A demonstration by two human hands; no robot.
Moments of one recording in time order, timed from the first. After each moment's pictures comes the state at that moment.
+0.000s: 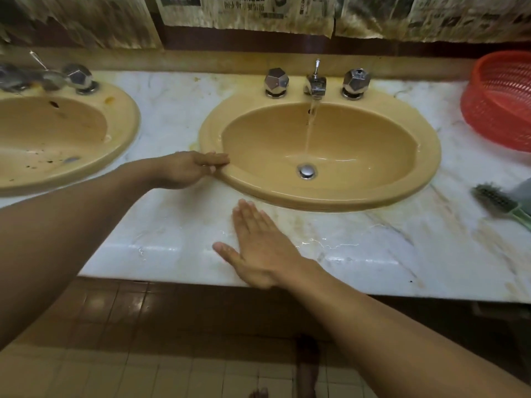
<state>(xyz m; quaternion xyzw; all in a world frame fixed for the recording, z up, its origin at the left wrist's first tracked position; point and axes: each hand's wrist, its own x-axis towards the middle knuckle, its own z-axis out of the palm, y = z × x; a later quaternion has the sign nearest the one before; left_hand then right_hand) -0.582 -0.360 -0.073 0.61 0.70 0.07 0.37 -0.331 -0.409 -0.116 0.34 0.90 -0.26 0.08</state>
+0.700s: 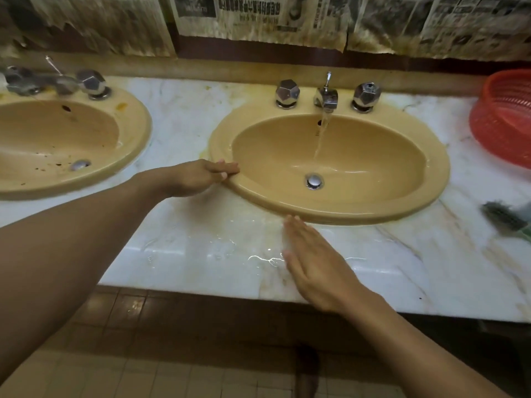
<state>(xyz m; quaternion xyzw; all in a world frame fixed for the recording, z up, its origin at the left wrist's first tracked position) -0.588 -0.359 -0.075 0.56 0.70 0.10 0.43 -0.264 -0.400 -0.111 0.38 0.88 -0.28 0.01</state>
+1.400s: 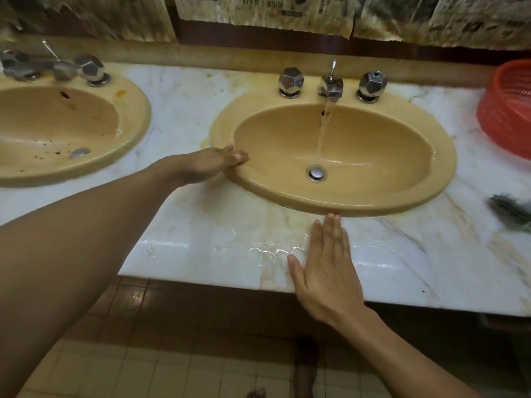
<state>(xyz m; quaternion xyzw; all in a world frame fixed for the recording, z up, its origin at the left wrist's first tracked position) -0.579 -0.344 -0.087 0.53 0.70 0.12 0.46 -0.255 -0.429 -0.140 0.49 0.85 -0.18 0.02</state>
